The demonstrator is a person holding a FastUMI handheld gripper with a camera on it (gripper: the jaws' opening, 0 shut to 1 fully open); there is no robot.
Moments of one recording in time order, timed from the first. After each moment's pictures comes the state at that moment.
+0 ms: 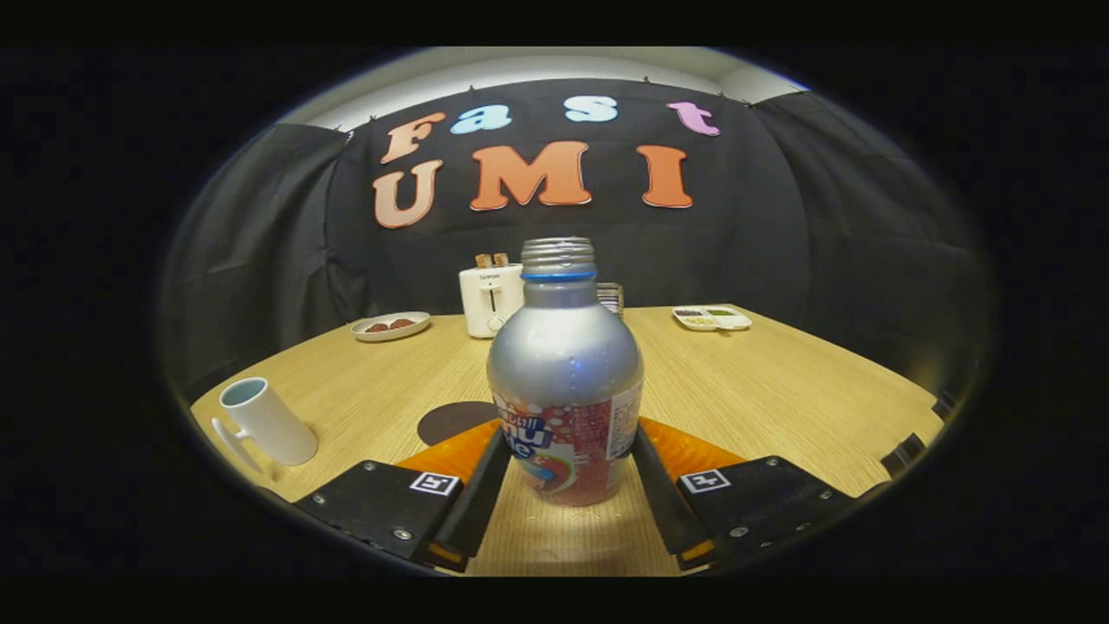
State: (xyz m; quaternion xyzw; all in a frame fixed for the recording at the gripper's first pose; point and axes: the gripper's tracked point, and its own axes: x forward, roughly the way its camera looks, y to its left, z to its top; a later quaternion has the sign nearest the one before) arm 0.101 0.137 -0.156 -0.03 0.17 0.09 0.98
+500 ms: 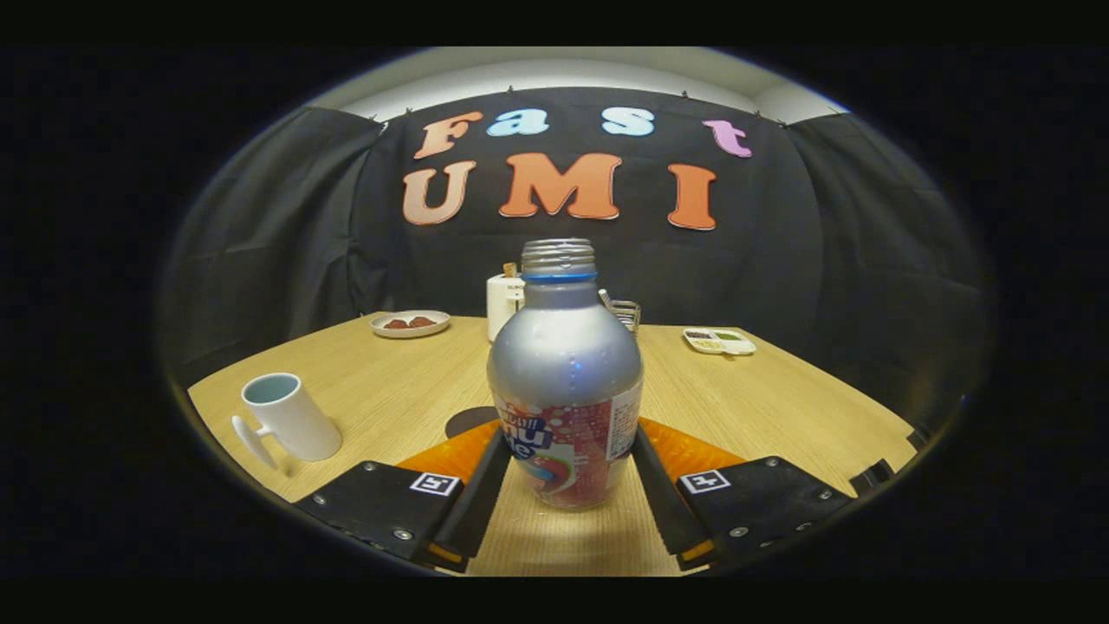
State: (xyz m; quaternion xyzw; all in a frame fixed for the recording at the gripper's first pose) arm 0.078 0.157 -0.122 -0.07 0.14 0.11 0.98
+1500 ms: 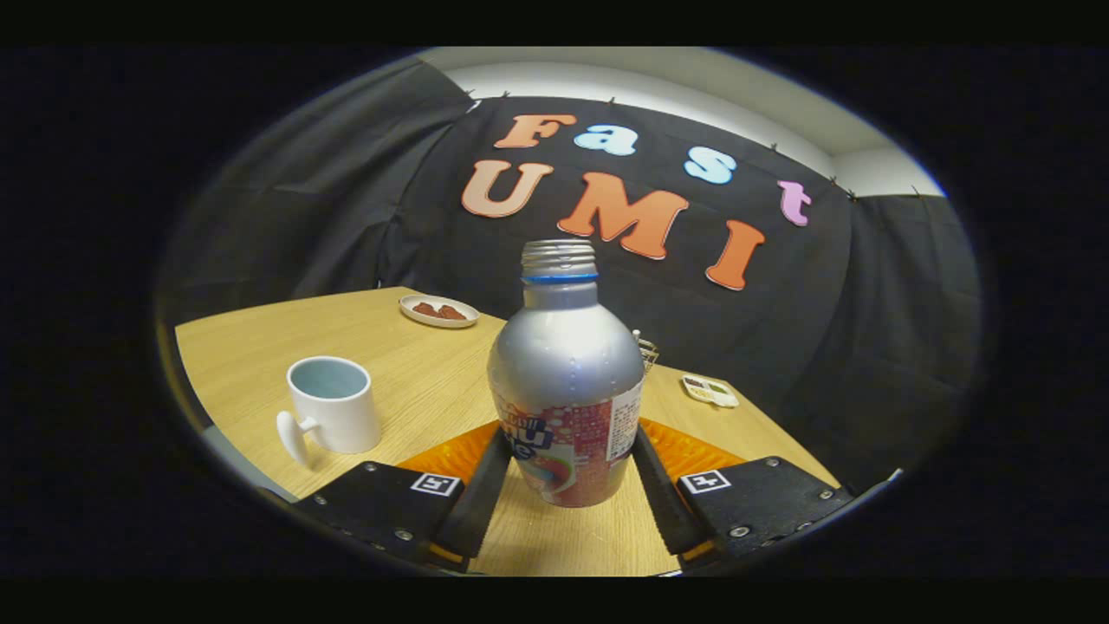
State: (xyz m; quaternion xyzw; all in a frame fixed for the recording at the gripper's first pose) arm 0.037 0.224 -0.081 -0.25 0.09 0.11 0.96
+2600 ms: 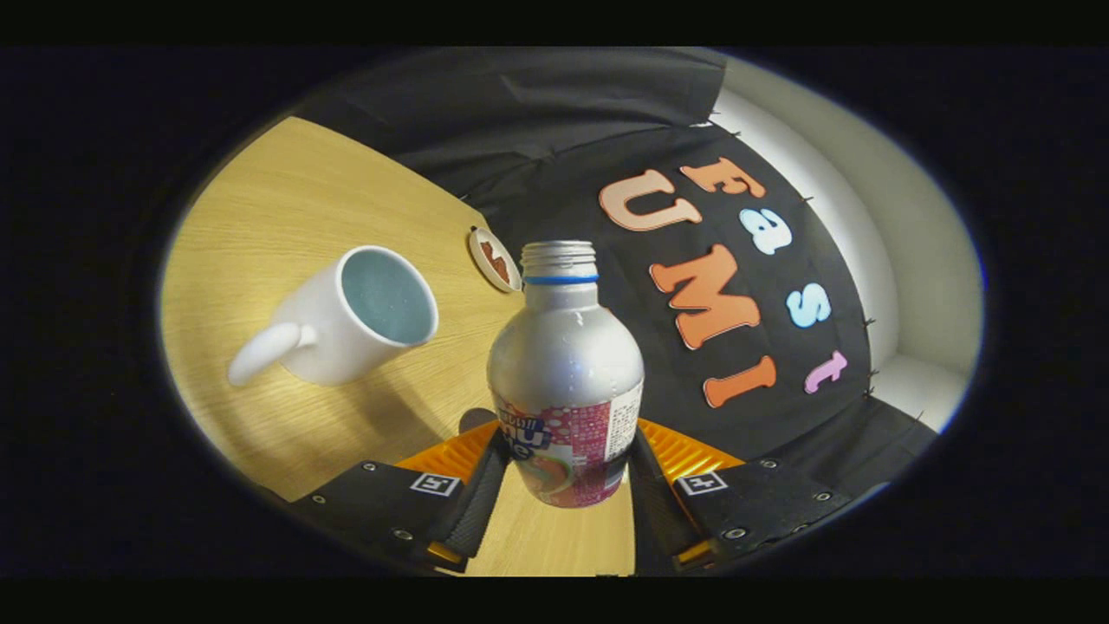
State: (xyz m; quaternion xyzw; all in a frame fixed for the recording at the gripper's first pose) arm 0.042 0.283 -0.083 -0.59 0.00 0.11 0.80
